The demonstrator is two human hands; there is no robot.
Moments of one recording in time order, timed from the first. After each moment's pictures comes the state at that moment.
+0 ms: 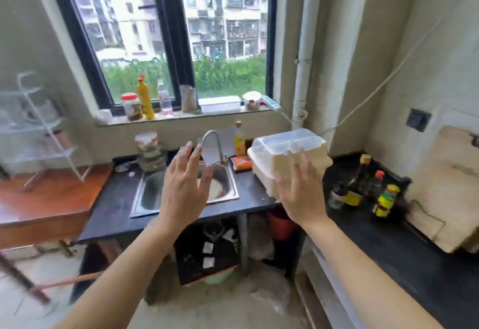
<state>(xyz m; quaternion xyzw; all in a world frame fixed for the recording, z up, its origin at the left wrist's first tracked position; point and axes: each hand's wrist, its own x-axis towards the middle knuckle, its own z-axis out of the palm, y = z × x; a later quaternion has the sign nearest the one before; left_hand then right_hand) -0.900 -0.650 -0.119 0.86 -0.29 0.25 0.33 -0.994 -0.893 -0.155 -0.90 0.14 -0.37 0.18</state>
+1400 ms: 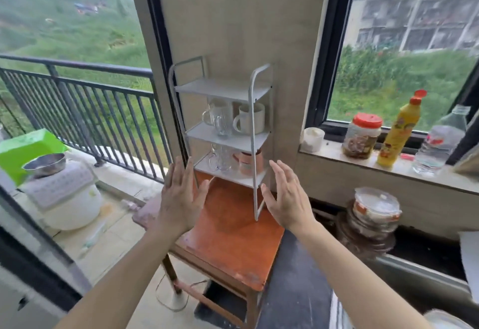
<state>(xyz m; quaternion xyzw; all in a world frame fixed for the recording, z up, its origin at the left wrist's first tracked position) -0.314 -0.106 -0.196 0.94 0.07 0.22 0.24 -0.245 -0.356 -0.219 -0.92 -0.19 -0.20 0.28</state>
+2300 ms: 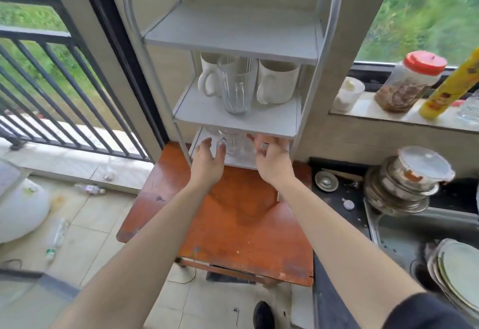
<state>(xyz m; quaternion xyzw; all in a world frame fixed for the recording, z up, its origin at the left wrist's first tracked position) -0.068 -0.015 -0.282 0.87 0.08 -0.01 0.48 -0.078 -0.186 -0.270 -0.90 0.08 -0.02 0.42</state>
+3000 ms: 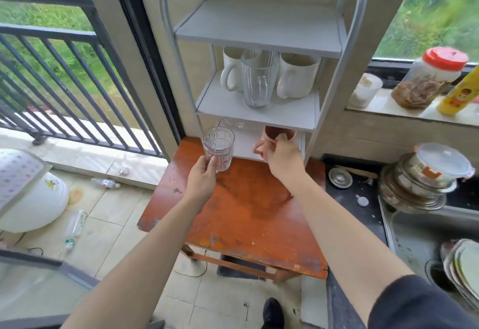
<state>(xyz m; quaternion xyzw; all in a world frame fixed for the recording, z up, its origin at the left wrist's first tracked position) -0.120 0.042 -0.297 0.80 0.11 -0.03 0.59 -0.079 -0.164 -0.274 -0.89 0.11 -0.04 0.44</state>
